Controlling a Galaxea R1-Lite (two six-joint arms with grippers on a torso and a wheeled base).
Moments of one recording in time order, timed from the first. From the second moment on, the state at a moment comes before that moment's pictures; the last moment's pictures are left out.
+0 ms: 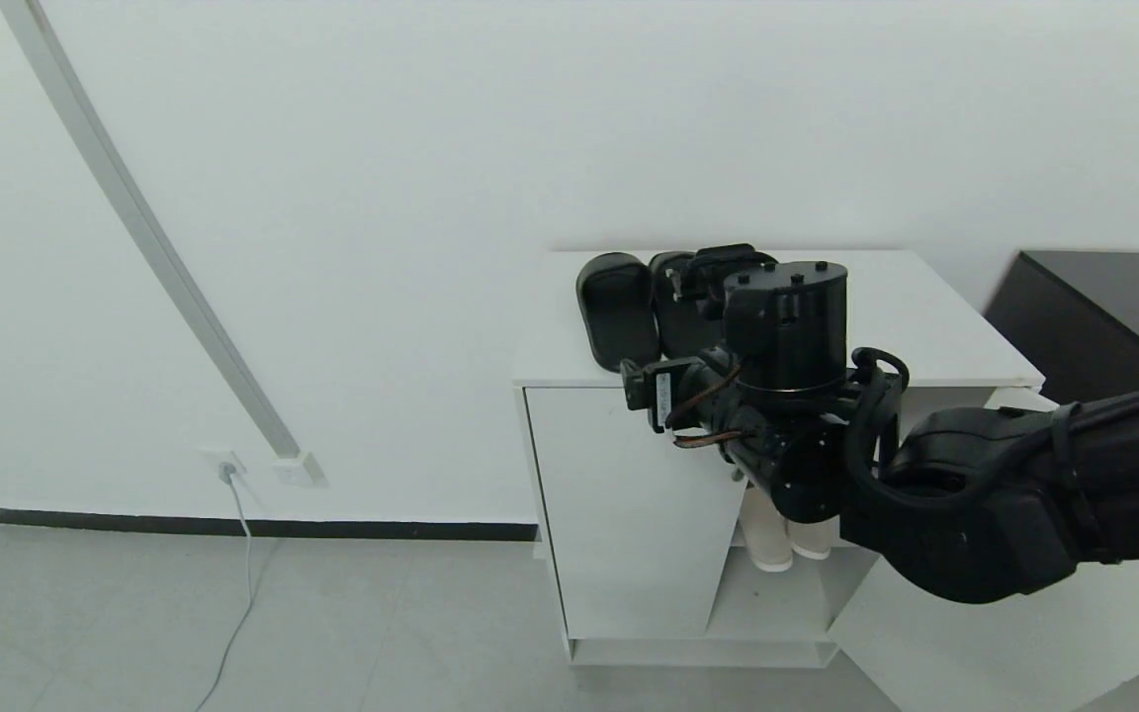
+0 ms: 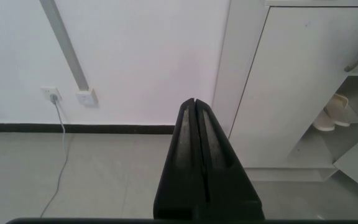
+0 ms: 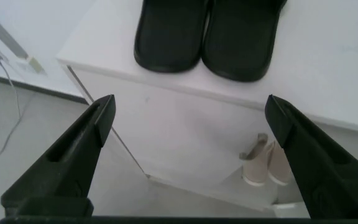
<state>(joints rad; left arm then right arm) 0.00 0.00 0.00 0.00 0.04 0.00 0.84 1.92 -1.25 -0.51 -0.60 0.09</state>
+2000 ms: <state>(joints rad) 0.00 0.00 0.00 0.00 0.03 0.00 0.75 2.20 -1.52 -0.58 -0.60 0.07</state>
